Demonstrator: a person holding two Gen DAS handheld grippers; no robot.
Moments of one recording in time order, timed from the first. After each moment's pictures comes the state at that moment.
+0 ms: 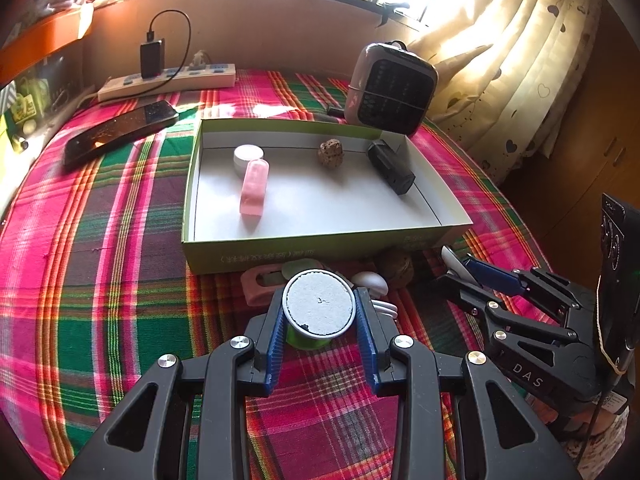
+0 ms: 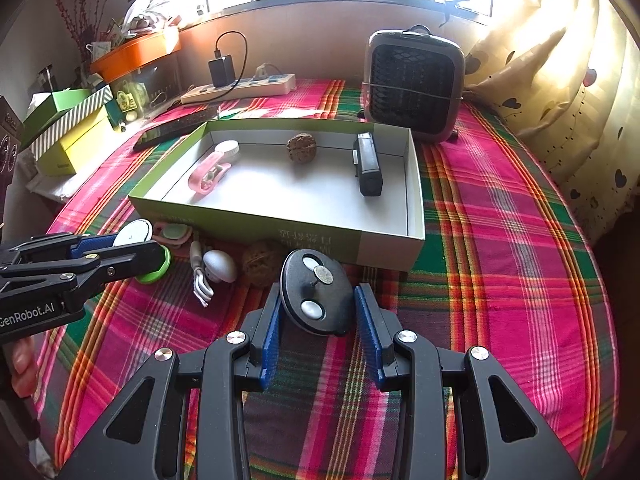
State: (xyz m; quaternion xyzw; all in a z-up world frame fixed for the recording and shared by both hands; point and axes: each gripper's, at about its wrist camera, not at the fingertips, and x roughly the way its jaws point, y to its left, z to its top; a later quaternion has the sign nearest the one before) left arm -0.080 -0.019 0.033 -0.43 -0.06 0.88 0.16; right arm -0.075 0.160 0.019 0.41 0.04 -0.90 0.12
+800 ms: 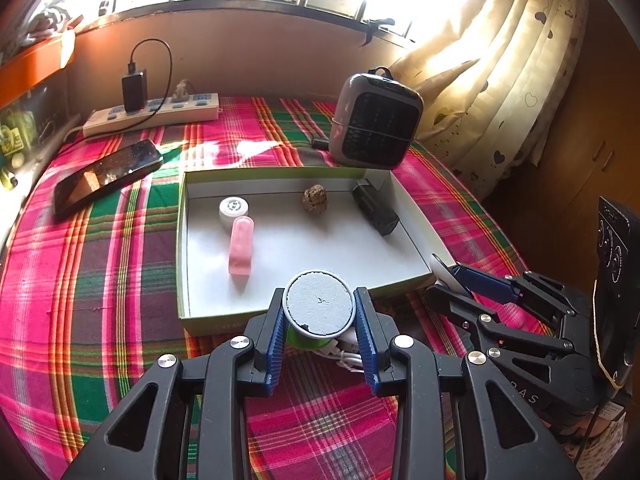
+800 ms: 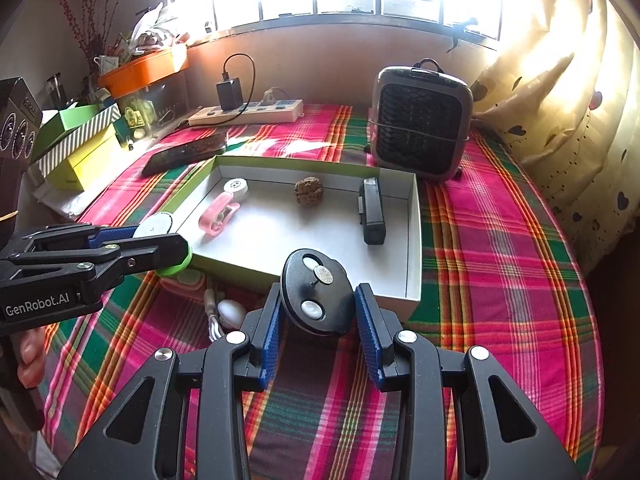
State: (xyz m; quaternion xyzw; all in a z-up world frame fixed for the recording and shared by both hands) left arm -0.106 -0.014 0.064 -0.41 -0.06 0.89 0.18; right arm -0.092 0.153 0.047 0.39 0.04 -0.91 0.14
